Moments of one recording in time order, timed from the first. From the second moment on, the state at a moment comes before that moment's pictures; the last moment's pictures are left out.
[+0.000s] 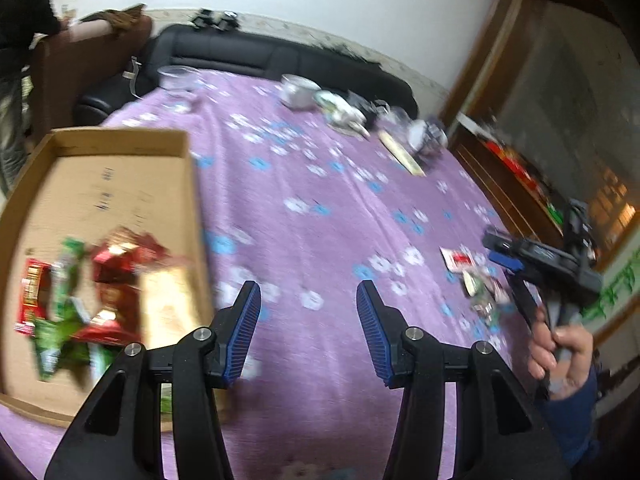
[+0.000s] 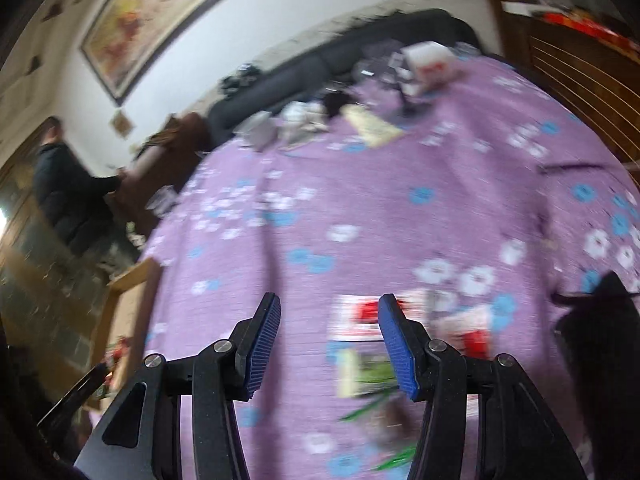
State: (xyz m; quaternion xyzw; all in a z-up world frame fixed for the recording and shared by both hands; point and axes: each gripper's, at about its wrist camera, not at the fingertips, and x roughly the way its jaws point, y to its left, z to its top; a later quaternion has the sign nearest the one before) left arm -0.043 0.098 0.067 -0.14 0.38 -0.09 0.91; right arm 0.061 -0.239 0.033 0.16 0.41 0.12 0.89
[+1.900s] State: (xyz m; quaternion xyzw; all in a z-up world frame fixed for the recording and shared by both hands) left arm 0.016 -0.044 0.029 0.10 0.47 -0.20 0.85; right arm 0.063 -0.268 0.030 0.30 0.38 0.25 0.84
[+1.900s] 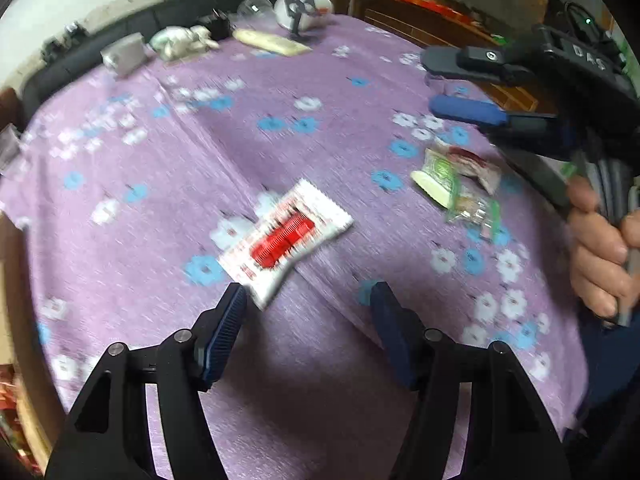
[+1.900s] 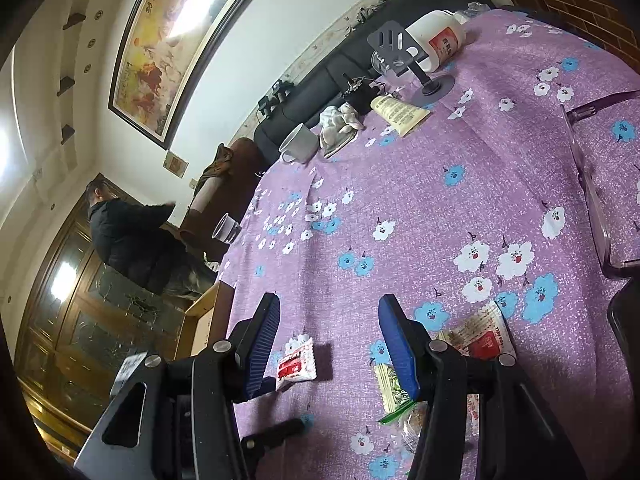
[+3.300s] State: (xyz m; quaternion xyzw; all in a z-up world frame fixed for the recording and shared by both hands) left arm 0.028 0.034 0.031 -0.06 0.39 -0.11 0.91; right arm 0.039 -0.255 0.021 0.24 0.49 0.13 0.83
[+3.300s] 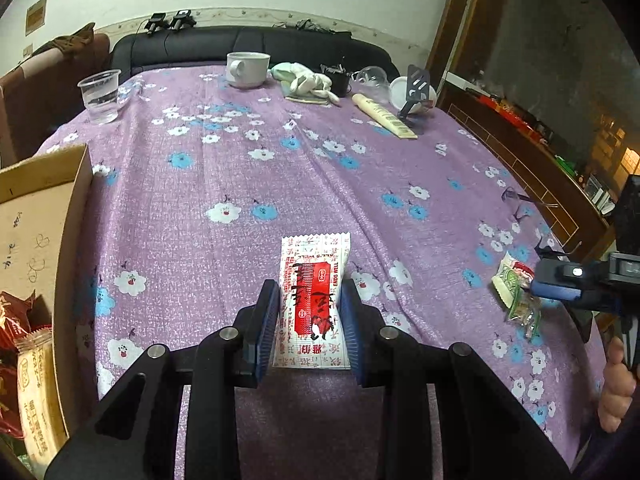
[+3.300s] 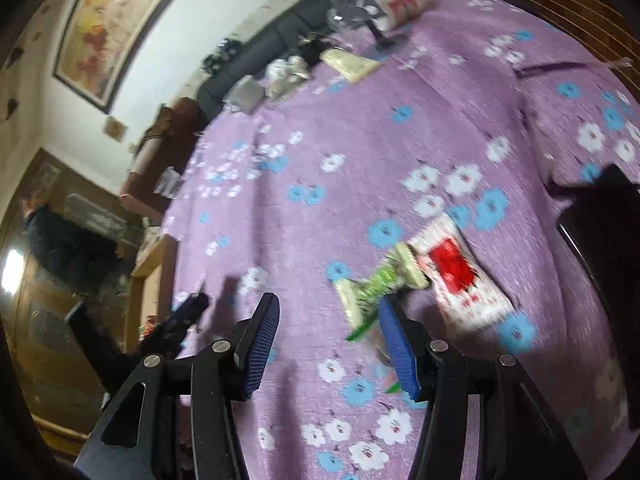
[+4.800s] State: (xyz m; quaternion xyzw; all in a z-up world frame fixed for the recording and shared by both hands) left arm 0.024 0.041 0.035 -0.06 0.37 -0.08 0.92; right arm 0.065 -0.112 0.027 0.08 0.40 0.26 0.87
